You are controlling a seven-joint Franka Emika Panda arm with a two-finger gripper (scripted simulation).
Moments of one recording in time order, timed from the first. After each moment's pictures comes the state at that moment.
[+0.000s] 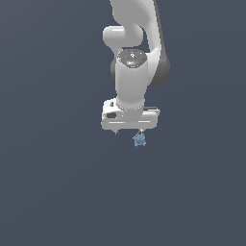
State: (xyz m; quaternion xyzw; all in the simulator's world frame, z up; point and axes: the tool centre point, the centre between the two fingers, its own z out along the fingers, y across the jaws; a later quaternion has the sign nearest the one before) arm 0.018 0.023 0.190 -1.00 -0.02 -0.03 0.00
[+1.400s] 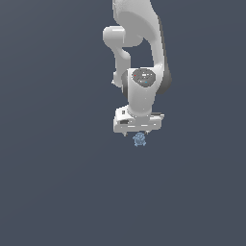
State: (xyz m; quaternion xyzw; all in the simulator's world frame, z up) arm -0.017 0.060 0.127 -1.00 -0.05 -0.01 0.00
